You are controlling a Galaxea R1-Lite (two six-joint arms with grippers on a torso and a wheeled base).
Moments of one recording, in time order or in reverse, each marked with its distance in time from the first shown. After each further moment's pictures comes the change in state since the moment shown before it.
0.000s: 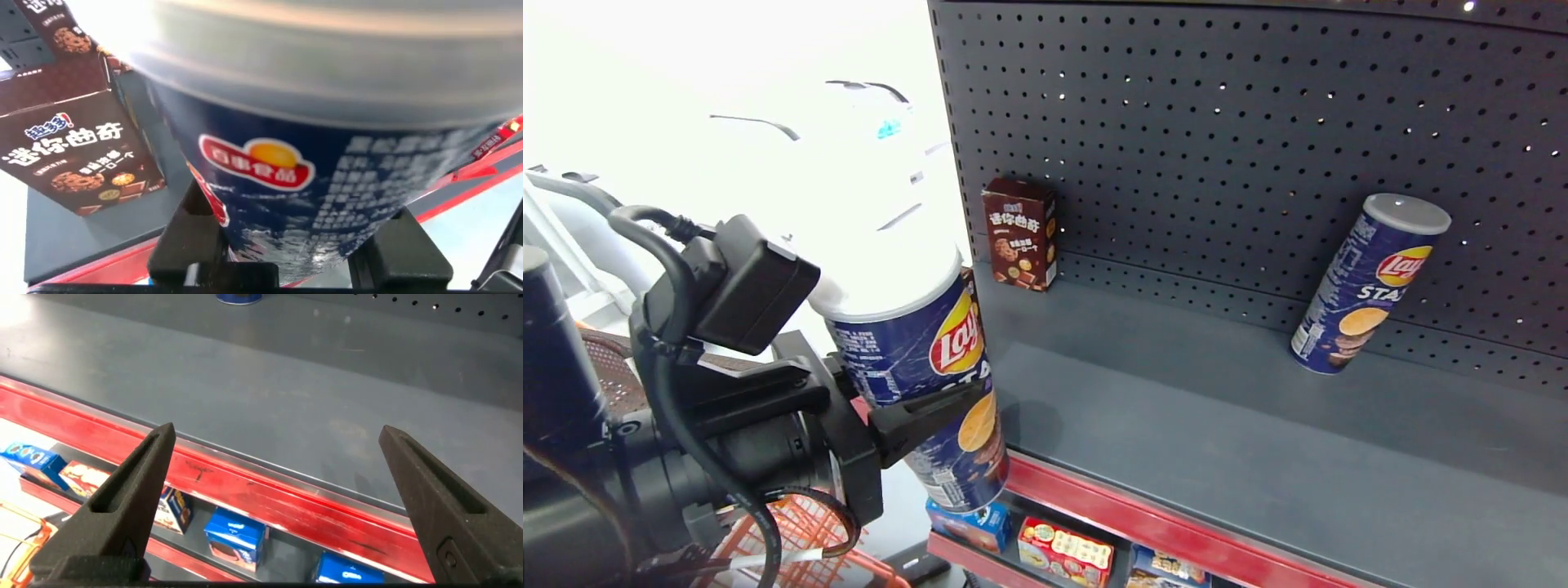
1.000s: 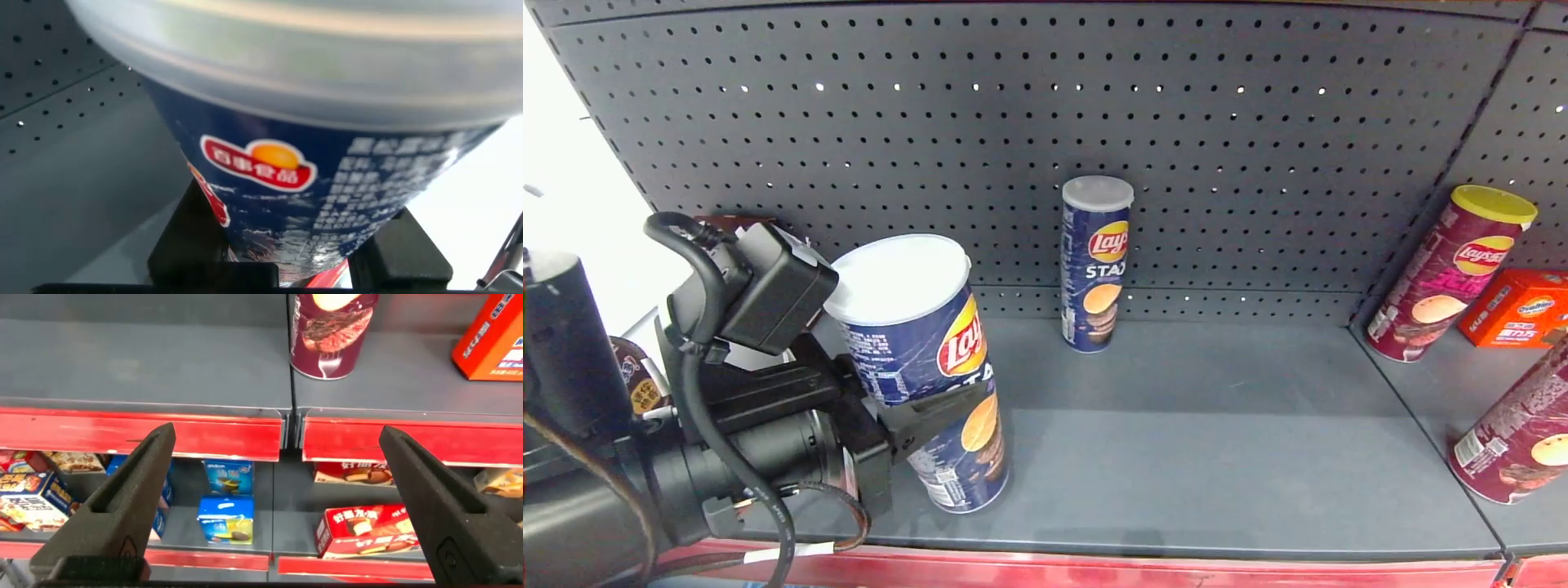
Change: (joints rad) left arm 0.017 0.018 0.001 0.000 0.000 -0.001; right arm 0.000 0.000 0.000 0.000 0.001 0.000
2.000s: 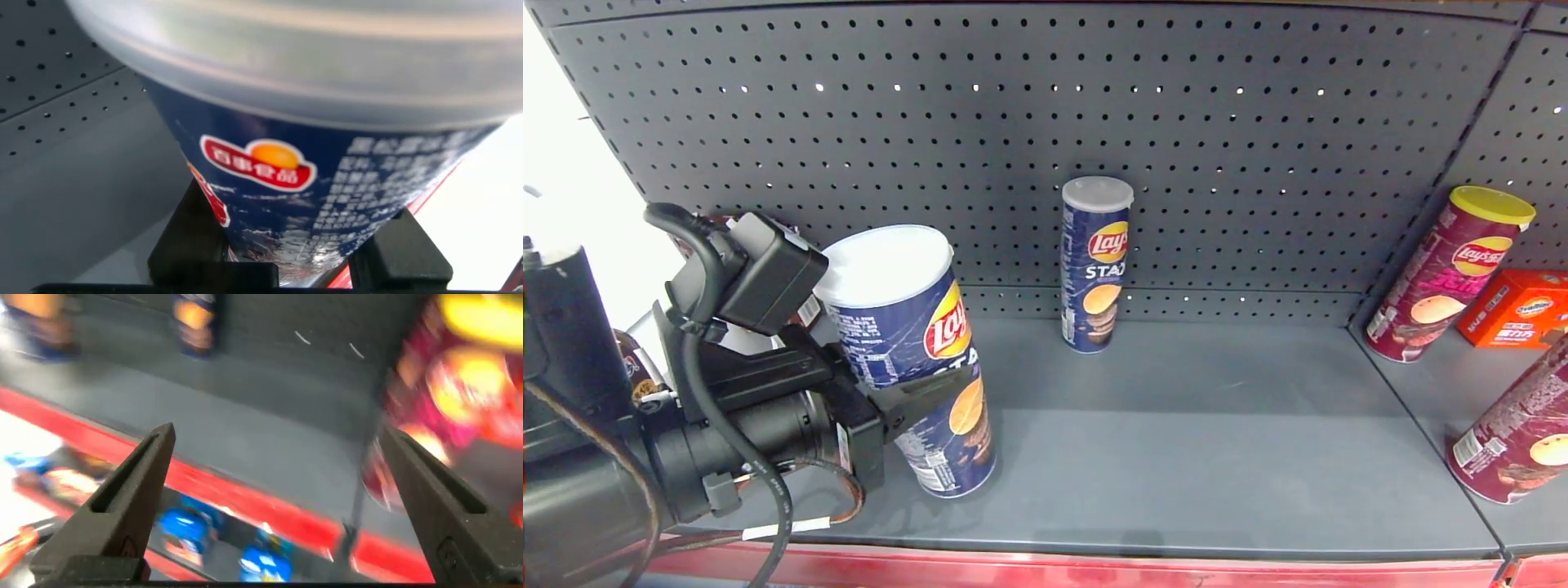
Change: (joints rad) left arm 0.047 0.008 -0.011 0.001 0.000 -0.009; right arm -0.005 0.185 -0.353 0.055 0.394 -0.093
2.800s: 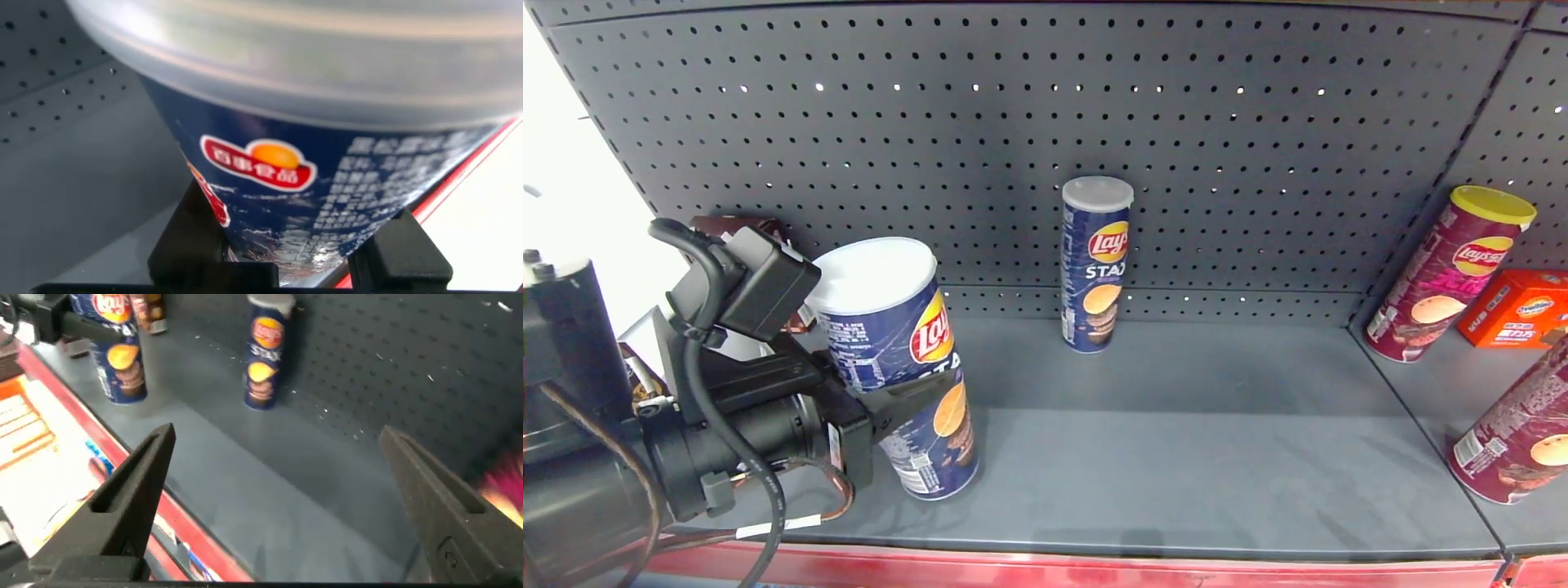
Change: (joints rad) left arm 0.048 -0.001 0.029 0.003 0.002 -0.003; right arm 0.174 0.549 -0.300 -0.179 0.136 -0.099
